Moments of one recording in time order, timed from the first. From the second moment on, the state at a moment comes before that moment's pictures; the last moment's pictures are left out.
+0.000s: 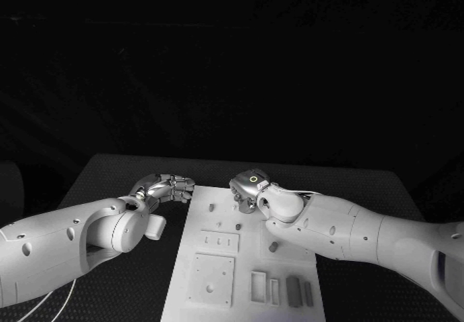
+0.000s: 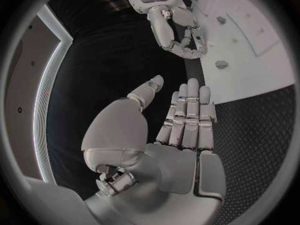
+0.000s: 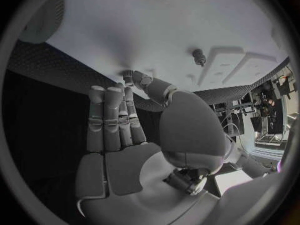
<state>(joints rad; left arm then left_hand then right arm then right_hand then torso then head) 1.31 -0.80 -0.17 1.43 -0.06 -0.39 0.18 1.10 -0.09 0.47 -0.24 0.16 0.79 0.16 0.31 0.49 1.13 0.12 0.08 0.19 1.00 0.07 0.51 0.59 0.05 0.78 -0.03 0.53 1.31 1.21 -0.40 -0.13 1.05 -1.94 -0.40 -0.26 1.20 -0.27 0.85 -0.22 0.05 0.95 0.13 0.32 0.47 1.19 0.09 0.07 0.21 1.29 -0.02 0.91 0.95 0.22 1.10 0.02 0.82 1.31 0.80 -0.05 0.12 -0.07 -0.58</state>
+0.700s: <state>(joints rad) 1.31 -0.81 -0.17 1.43 -0.06 -0.40 0.18 1.10 -0.09 0.47 -0.24 0.16 0.79 0.16 0.31 0.49 1.13 0.12 0.08 0.19 1.00 0.07 0.51 0.59 0.05 0.78 -0.03 0.53 1.31 1.27 -0.57 -0.05 1.16 -1.73 -0.47 -0.21 1.13 -0.30 0.77 -0.24 0.05 0.90 0.13 0.31 0.46 1.15 0.10 0.07 0.18 1.28 -0.01 0.92 0.94 0.22 1.09 0.02 0.81 1.31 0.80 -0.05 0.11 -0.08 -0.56</state>
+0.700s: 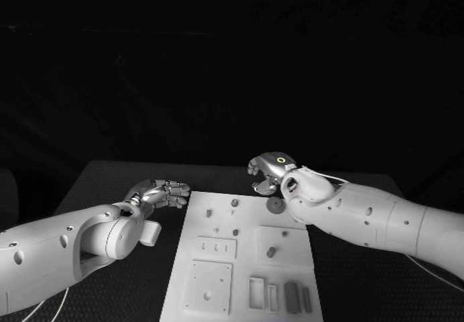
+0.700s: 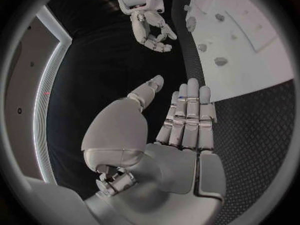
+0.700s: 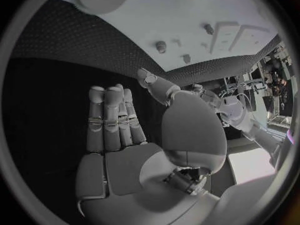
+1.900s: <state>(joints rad) 1.31 -0.81 -0.17 1.41 -0.06 -0.39 0.18 1.10 -0.09 0.47 -0.24 0.16 0.79 0.16 0.31 0.49 1.13 0.12 0.08 0.19 1.00 0.07 0.51 0.59 0.05 0.78 -0.03 0.53 1.31 1.24 -0.66 -0.04 1.12 -1.68 -0.22 -0.11 1.03 -0.29 0.57 -0.23 0.05 0.87 0.12 0.30 0.46 1.27 0.07 0.12 0.25 1.22 -0.04 0.97 0.92 0.23 1.06 0.02 0.81 1.31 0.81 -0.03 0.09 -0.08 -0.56</state>
